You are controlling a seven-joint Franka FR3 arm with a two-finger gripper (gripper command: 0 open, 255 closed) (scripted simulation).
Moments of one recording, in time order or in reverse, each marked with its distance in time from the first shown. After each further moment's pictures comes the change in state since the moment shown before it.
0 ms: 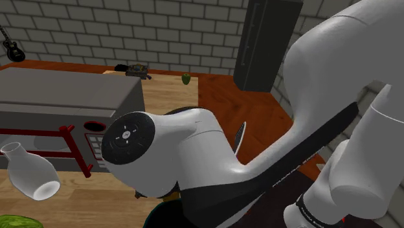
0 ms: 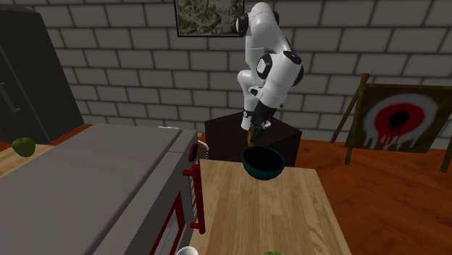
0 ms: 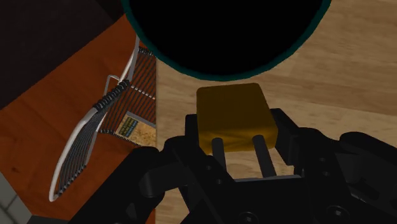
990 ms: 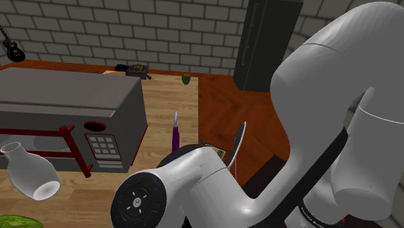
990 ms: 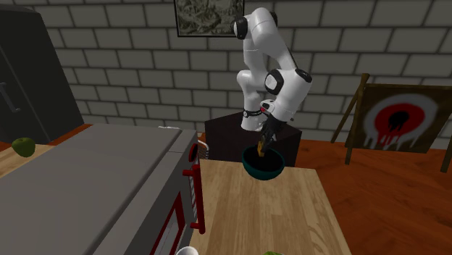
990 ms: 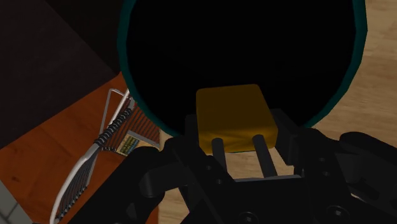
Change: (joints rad) arm 0.075 0.101 0.021 -0.074 -0.095 0.075 0.197
